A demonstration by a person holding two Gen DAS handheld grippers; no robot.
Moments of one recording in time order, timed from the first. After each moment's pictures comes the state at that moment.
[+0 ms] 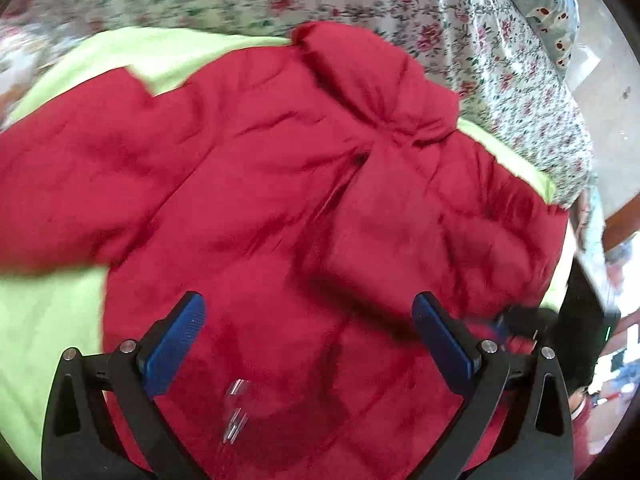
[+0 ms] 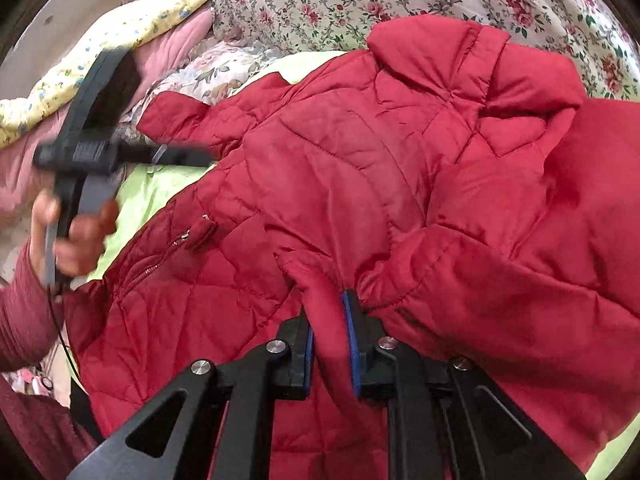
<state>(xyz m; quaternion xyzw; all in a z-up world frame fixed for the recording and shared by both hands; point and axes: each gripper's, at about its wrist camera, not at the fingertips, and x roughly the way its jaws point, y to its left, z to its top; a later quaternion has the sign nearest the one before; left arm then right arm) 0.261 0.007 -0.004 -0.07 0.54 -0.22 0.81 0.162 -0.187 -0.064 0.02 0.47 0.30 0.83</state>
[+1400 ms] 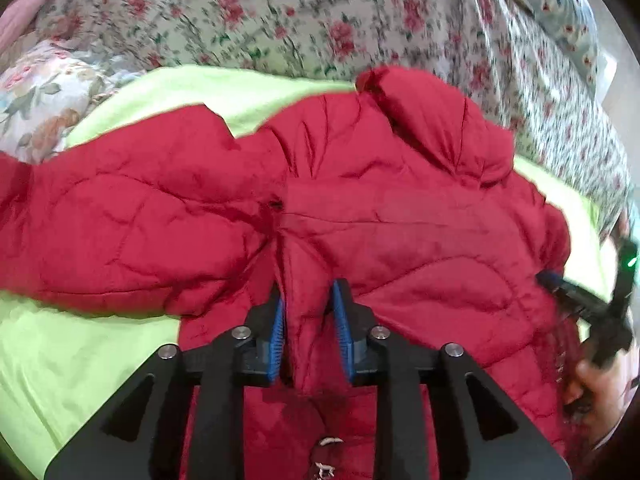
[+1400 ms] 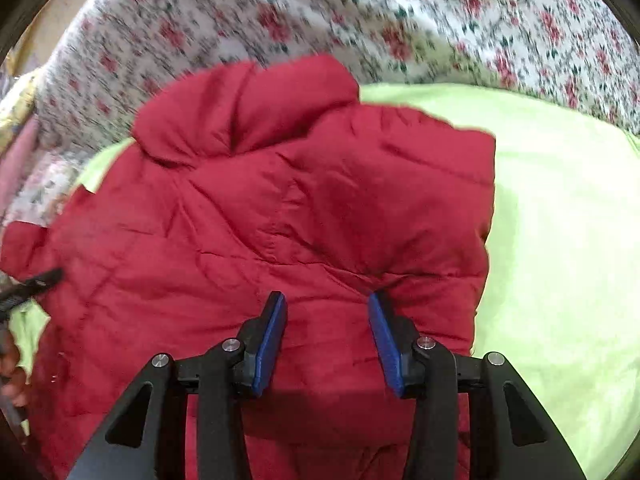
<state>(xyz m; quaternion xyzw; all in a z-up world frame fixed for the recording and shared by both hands) 0.261 0.055 -0.005 -0.04 0.45 -0.12 0.88 0.207 -0.275 -0.074 0.10 0.44 -0.02 0.89</state>
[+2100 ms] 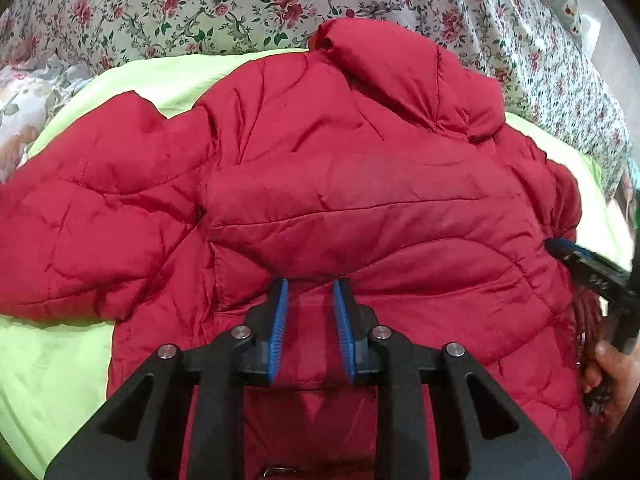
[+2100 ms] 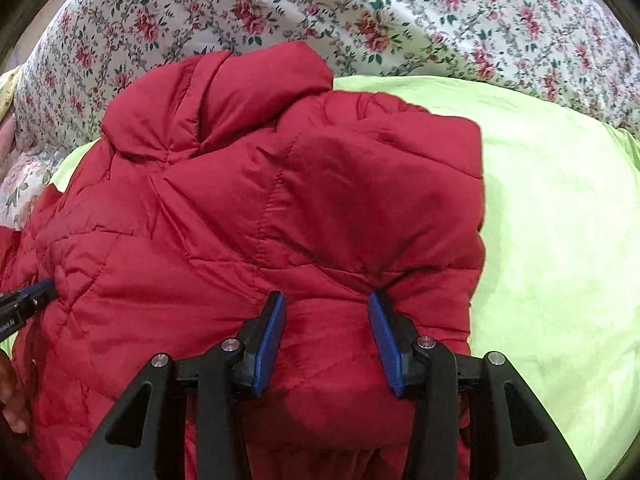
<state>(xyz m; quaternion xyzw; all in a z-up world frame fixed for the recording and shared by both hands) 0.266 0.002 -0.039 0.02 0.47 -0.15 0.87 0.203 -0.273 -0.083 0.09 0.44 -0.07 0.89</state>
